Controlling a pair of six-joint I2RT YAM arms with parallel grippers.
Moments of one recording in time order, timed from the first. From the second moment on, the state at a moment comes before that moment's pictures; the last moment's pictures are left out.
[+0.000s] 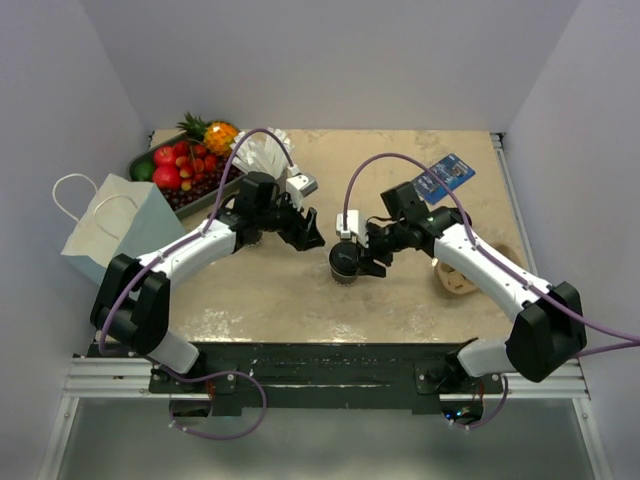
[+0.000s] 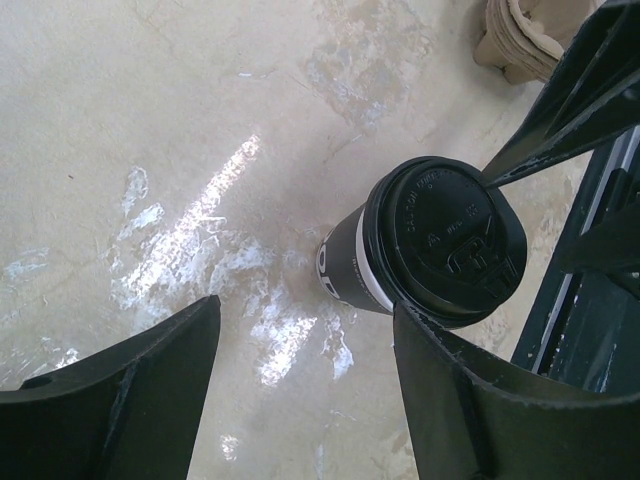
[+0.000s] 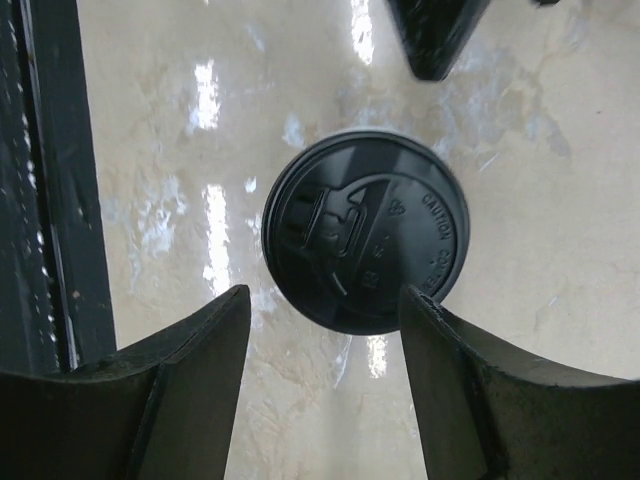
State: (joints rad) left arm -0.48 1.54 1.02 -0.11 0.59 -0.01; right arm 0.53 1.38 1.12 -0.71 -0.59 -0.78
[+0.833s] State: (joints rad) left arm -0.47 1.54 1.02 -0.11 0.59 -0.01; right arm 0.63 1.41 1.11 -0.79 -0.52 -1.07
